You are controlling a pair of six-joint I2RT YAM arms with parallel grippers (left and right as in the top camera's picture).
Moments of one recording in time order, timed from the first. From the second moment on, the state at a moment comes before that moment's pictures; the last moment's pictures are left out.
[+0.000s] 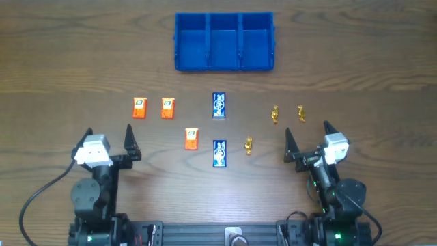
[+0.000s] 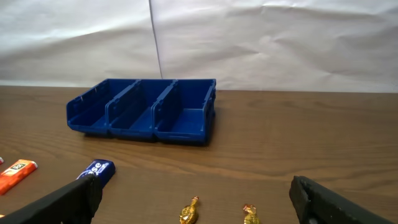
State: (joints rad) left arm 0.02 0.01 0.02 -0.13 -0.01 -0.09; right arm 0.01 0.01 0.01 -0.06 -0.21 0.07
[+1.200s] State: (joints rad) left arm 0.02 0.13 0.05 -0.17 0.01 -0.16; right arm 0.01 0.01 0.01 -0.06 -0.21 0.07
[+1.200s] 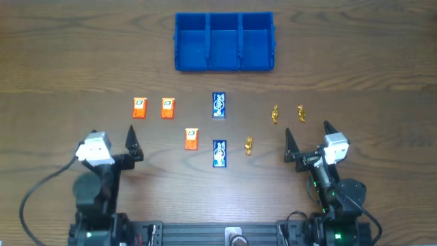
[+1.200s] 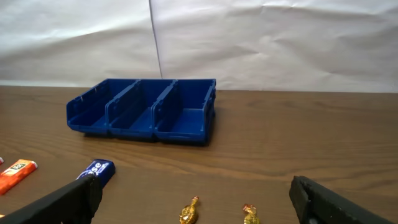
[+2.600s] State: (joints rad) left arm 0.00 1.79 1.02 -0.48 0.05 0.02; right arm 0.01 0.01 0.01 -0.06 -0.21 0.07
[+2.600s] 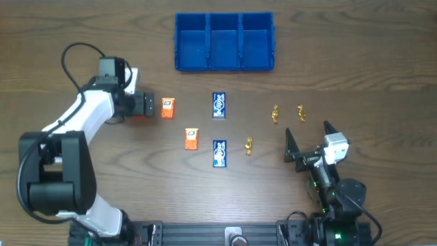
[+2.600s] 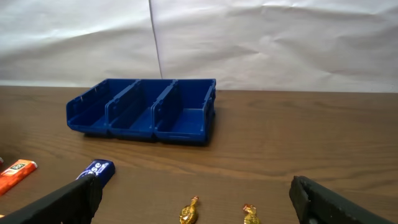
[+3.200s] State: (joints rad) left arm -0.01 1.83 1.02 -0.49 0.04 0.05; right arm 0.01 0.01 0.01 -0.06 -0.21 0.07
